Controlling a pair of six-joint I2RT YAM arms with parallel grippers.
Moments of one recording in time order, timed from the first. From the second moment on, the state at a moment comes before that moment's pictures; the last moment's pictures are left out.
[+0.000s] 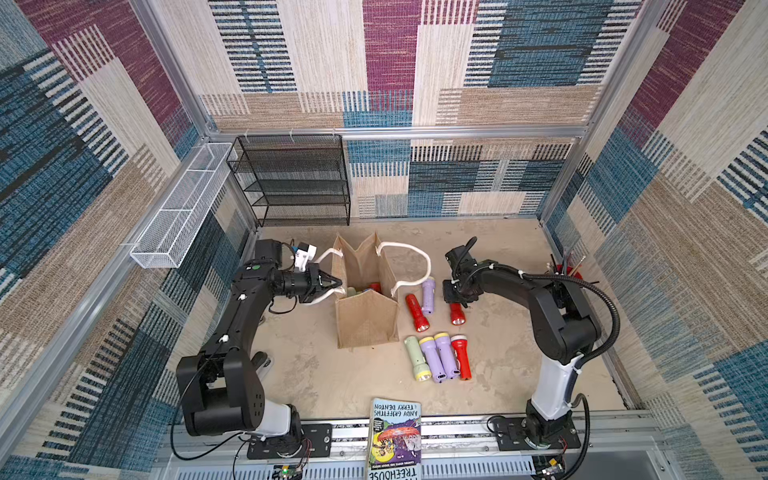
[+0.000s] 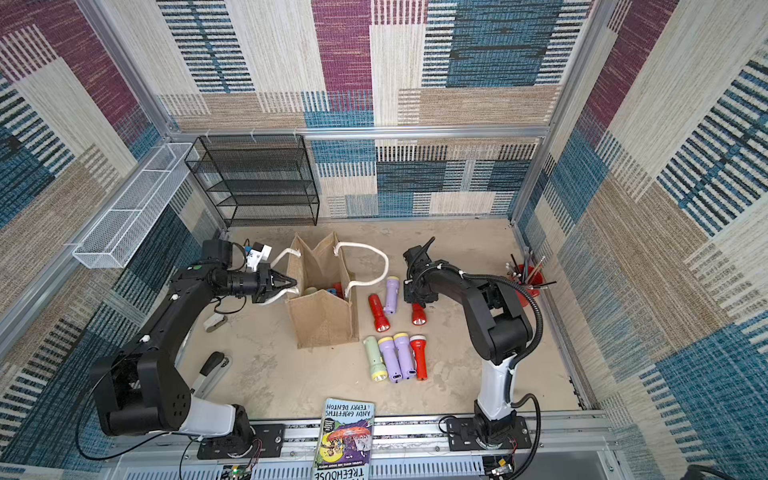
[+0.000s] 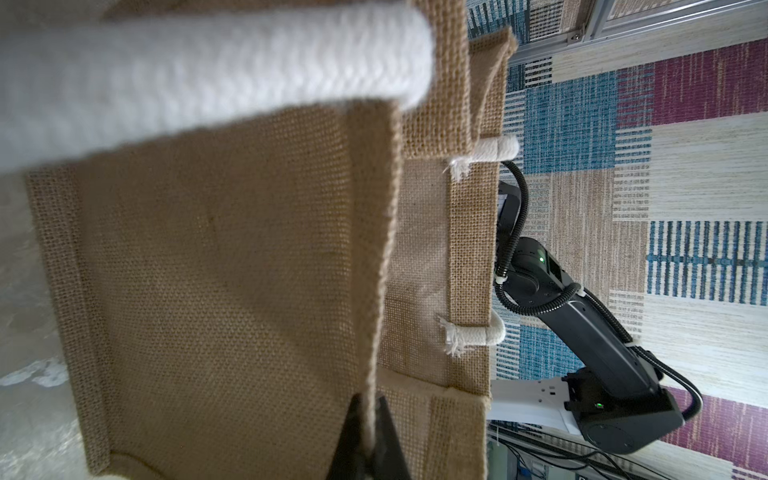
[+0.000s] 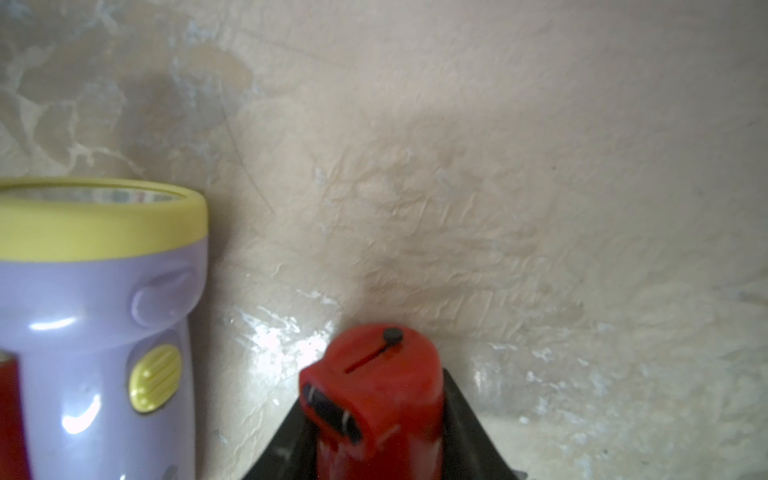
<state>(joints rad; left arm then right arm) 0.09 1.46 1.17 -0.82 1.02 -0.30 0.38 1.91 1.22 -0.58 0.03 0.36</state>
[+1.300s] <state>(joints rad) 0.09 1.43 1.17 -0.82 1.03 -0.30 0.78 2.15 2.28 -0.74 -0.35 0.27</state>
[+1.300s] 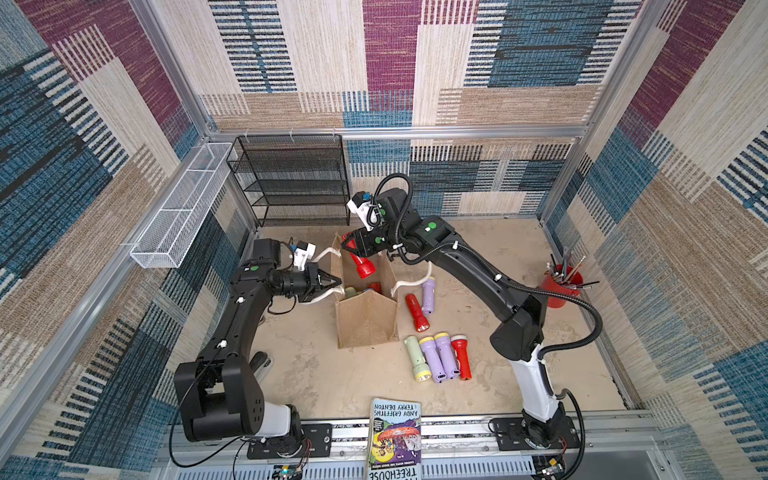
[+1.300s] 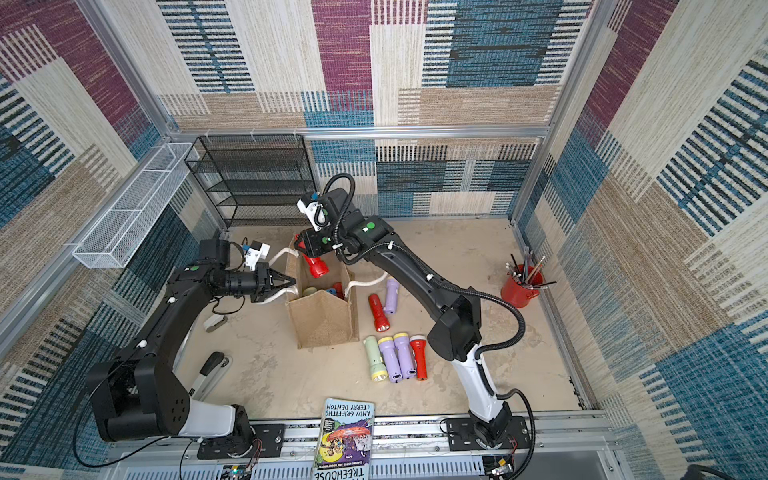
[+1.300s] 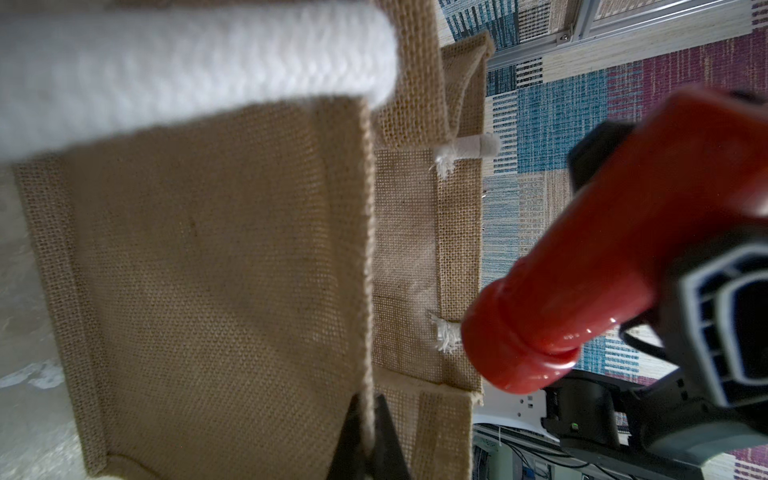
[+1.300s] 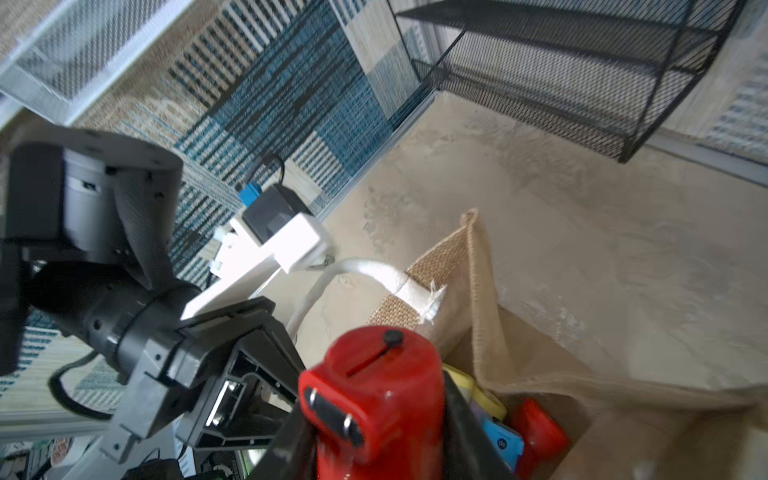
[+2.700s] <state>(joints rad) 0.10 1.43 1.17 -0.81 1.03 -0.31 0.83 2.17 1.85 -0.77 -0.19 0.28</state>
